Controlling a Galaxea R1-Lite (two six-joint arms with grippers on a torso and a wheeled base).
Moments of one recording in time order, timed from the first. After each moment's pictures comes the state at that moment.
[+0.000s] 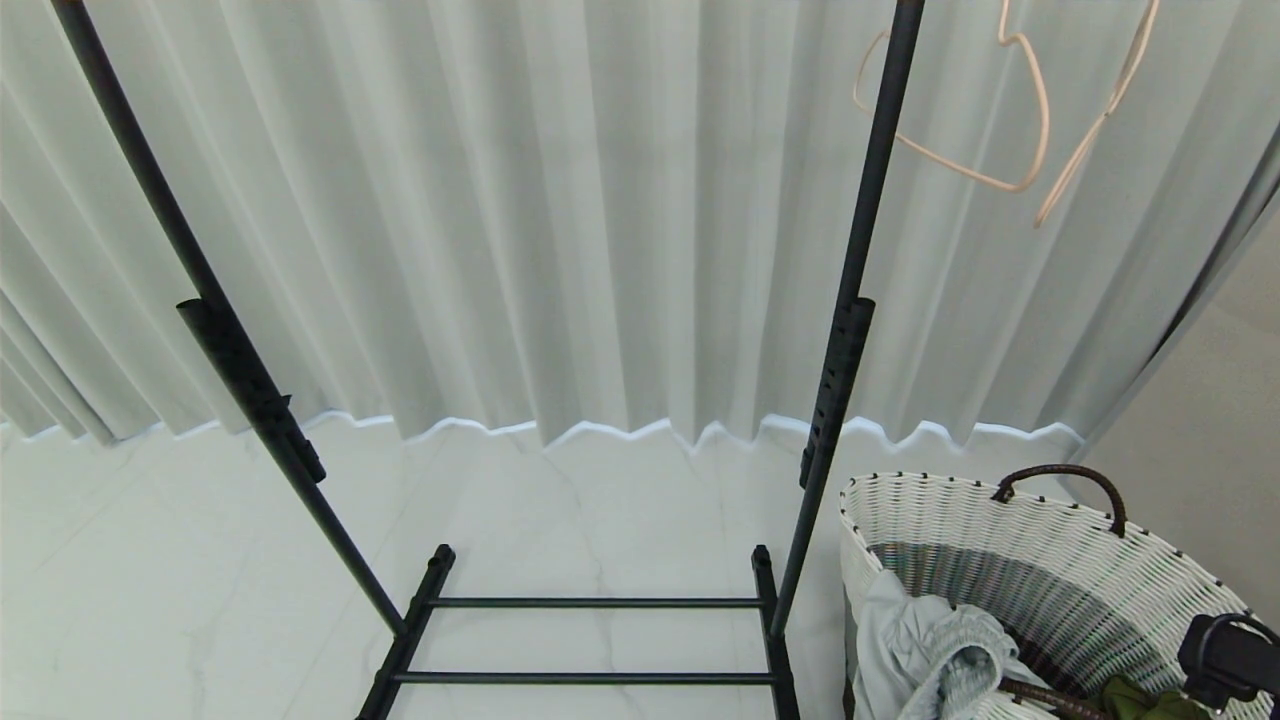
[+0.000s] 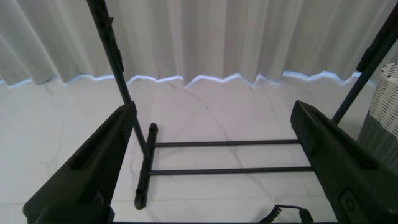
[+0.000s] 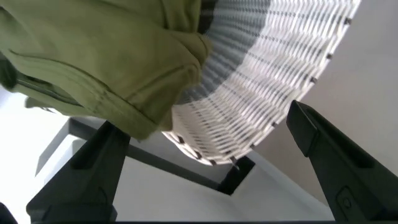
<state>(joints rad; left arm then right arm) 0.01 0.00 0.00 0.02 -0.08 0.06 -0.34 1.45 -0.19 -0.35 0.07 -1.13</state>
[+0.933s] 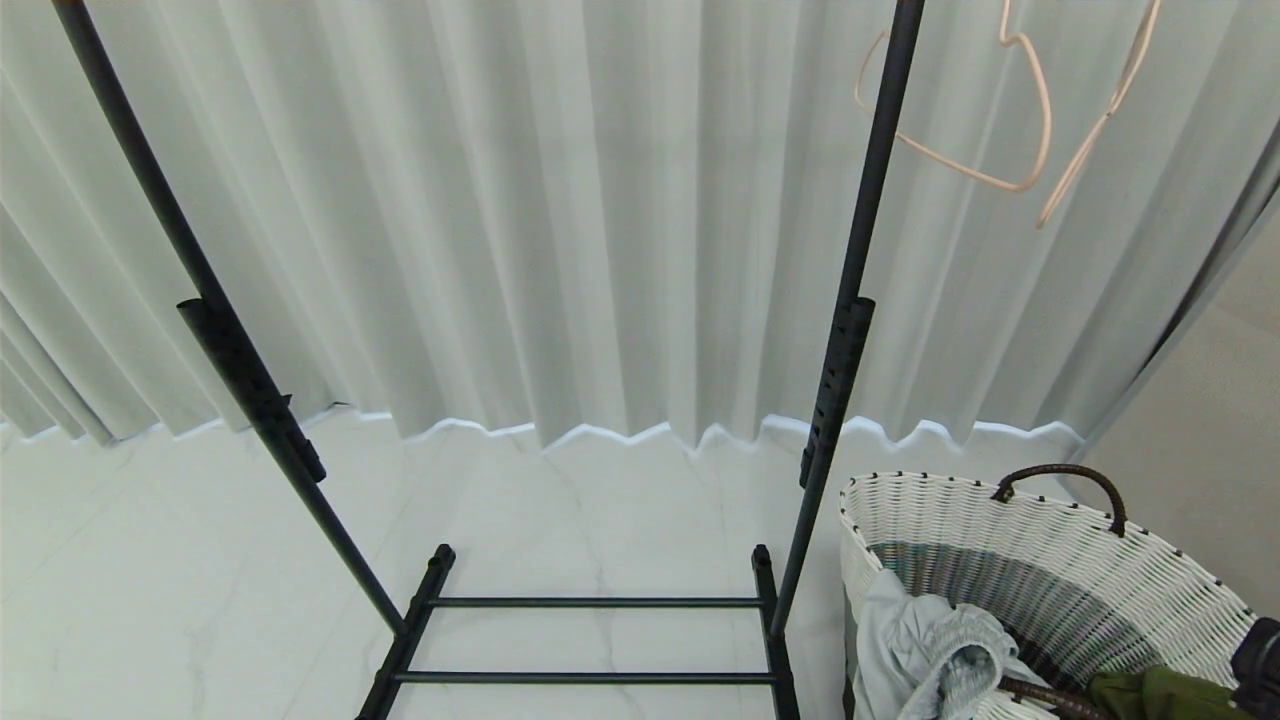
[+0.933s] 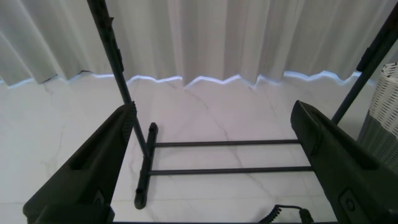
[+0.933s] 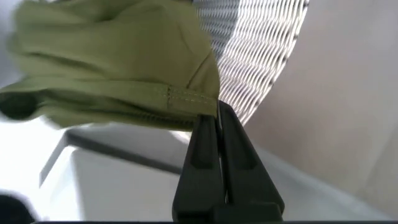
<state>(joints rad) 0.01 0.00 0.00 0.02 -0.08 0.06 -0.34 1.14 -0.20 -0.13 0.03 -1.04</state>
